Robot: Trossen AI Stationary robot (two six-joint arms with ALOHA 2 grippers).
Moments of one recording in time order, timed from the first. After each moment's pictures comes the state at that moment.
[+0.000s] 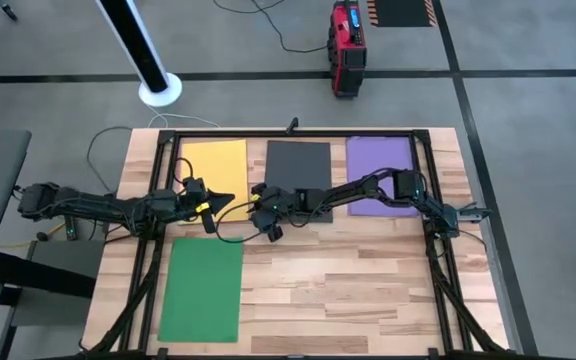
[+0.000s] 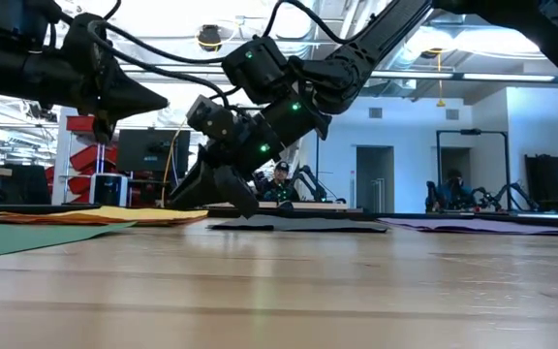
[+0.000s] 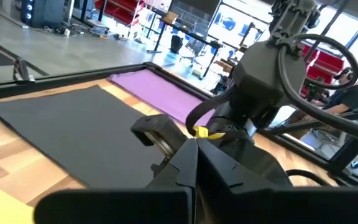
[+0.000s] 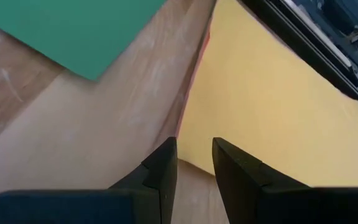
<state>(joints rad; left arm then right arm) 0.03 0.62 0.05 0.51 -0.32 -0.44 -0.06 2.28 1.49 0.22 0.02 -0.68</state>
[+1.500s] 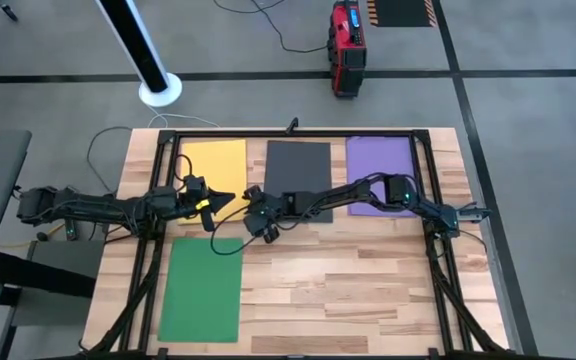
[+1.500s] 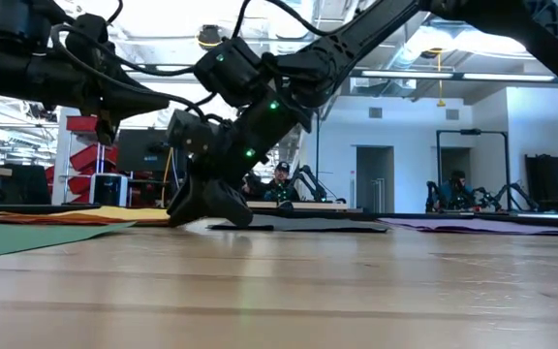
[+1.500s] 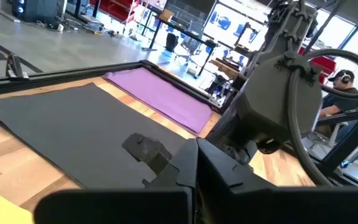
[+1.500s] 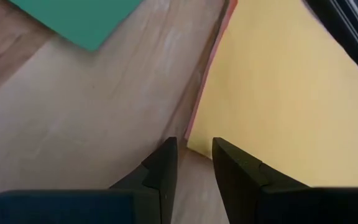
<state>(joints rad) 0.09 0.62 0.05 0.51 -0.24 -0.45 -0.03 2.36 1.67 -0.02 0.13 -0.73</state>
